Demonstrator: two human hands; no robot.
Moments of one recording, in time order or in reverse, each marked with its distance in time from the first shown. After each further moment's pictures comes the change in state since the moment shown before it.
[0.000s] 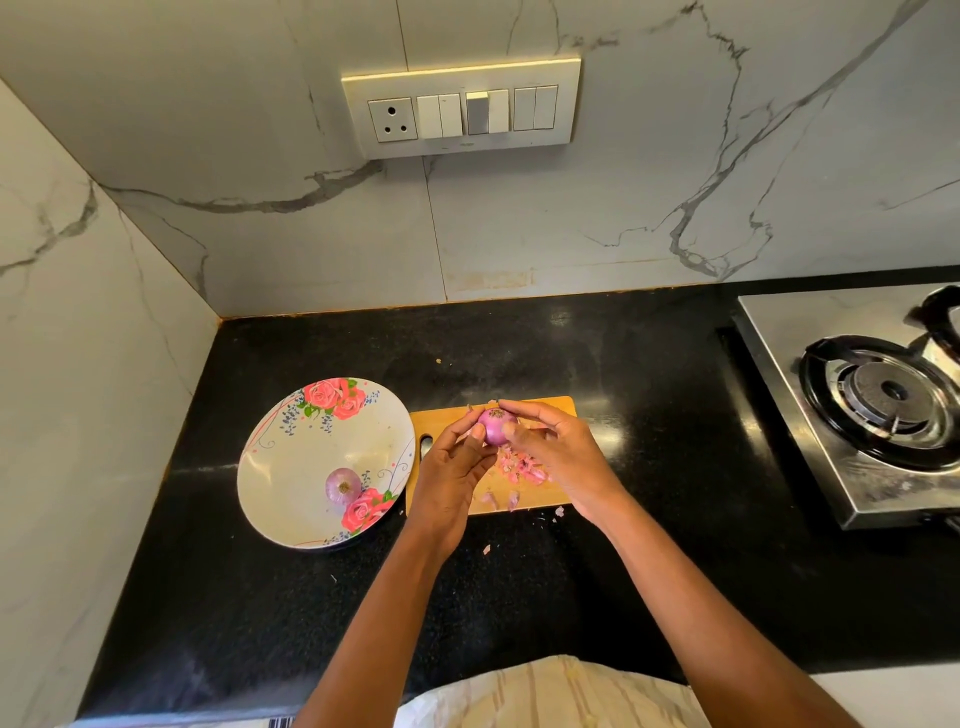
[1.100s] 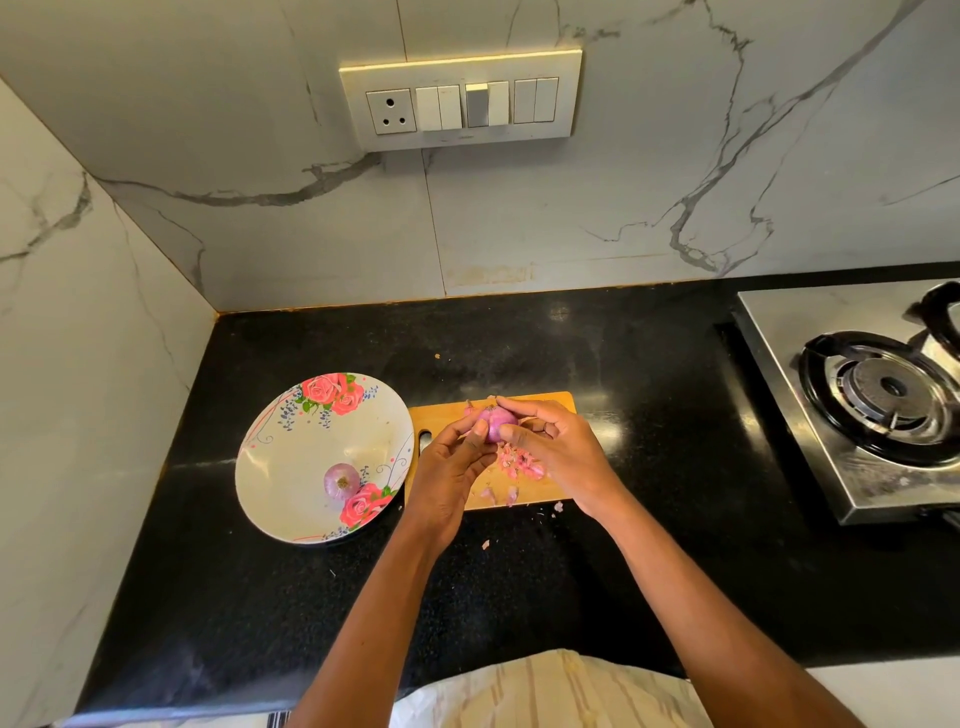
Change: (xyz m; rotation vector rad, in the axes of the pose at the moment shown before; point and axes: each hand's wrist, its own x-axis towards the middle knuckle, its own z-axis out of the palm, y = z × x) left_hand 0.001 0.002 -0.003 0.057 -0.051 -0.011; right_hand 0.001 0.005 -0.004 -0.176 -0.021 -0.096
